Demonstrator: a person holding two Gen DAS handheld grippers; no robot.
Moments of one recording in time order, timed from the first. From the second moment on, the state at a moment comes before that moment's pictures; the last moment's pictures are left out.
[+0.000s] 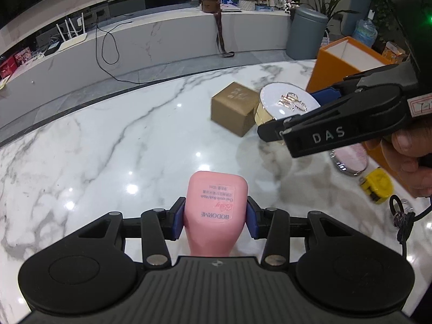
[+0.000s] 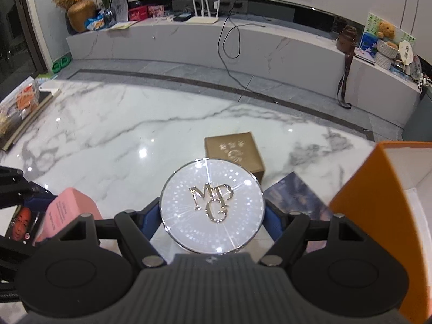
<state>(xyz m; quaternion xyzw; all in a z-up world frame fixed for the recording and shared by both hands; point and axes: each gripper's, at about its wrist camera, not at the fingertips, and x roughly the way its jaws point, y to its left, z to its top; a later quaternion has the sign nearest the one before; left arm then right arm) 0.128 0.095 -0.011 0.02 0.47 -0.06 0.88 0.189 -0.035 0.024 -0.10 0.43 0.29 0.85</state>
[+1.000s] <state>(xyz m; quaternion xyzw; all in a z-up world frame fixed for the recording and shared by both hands) 0.175 -0.057 0.062 0.08 0.43 -0.15 0.89 0.195 -0.207 0.102 0.02 0.38 0.21 0.90</state>
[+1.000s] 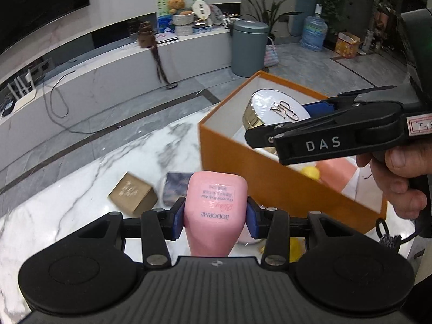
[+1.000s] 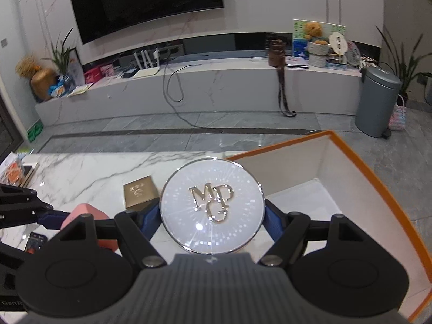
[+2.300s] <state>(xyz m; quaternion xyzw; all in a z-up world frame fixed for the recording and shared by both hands) 0.309 -0.175 0.032 0.14 0.49 -0.18 0.84 0.257 -0.326 0.045 0.09 0.44 0.05 0.89</state>
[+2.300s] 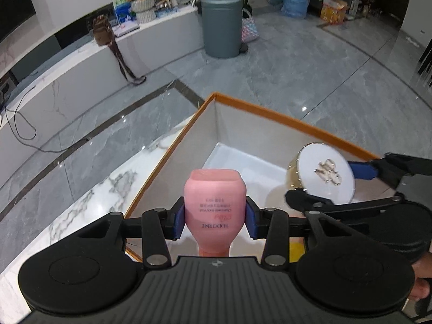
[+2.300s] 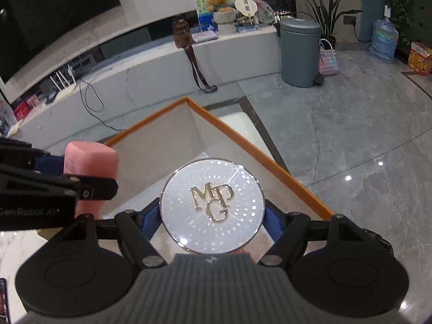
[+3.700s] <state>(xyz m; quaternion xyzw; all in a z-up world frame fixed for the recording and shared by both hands) 0.331 -0.178 -0.002 0.23 0.52 -0.13 0.81 0.289 -0.277 0.003 0.04 0.51 0.05 0.86</state>
